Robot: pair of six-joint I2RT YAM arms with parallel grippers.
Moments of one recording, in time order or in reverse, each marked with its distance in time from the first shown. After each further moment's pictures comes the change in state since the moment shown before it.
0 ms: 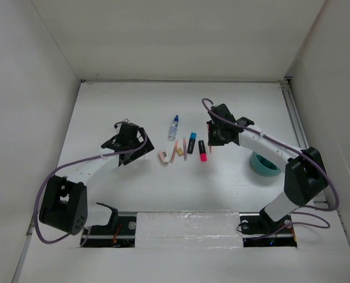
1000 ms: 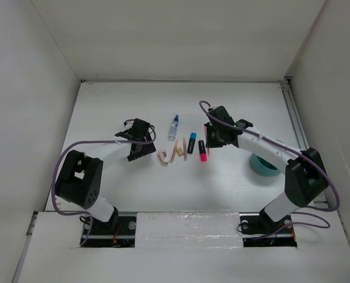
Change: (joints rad) left arm -0.077 0.284 0.162 -0.036 -0.134 0.054; right arm 0.025 -0.010 -0.028 0.035 -0.027 -0.023
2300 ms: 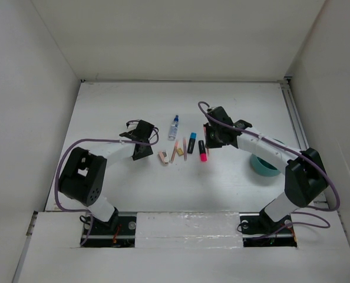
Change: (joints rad) left arm -0.043 0.040 0.002 0.002 -0.074 -0.006; right arm 0.014 0.000 0.000 0.001 0.016 0.000
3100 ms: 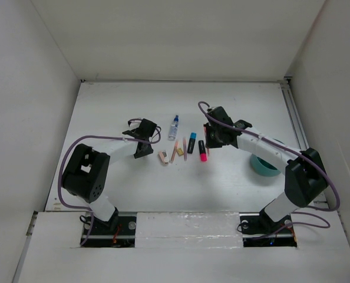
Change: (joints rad) left arm -0.015 0.049 0.042 -0.013 -0.064 0.000; right arm 0.000 0.000 0.000 0.000 0.008 0.000
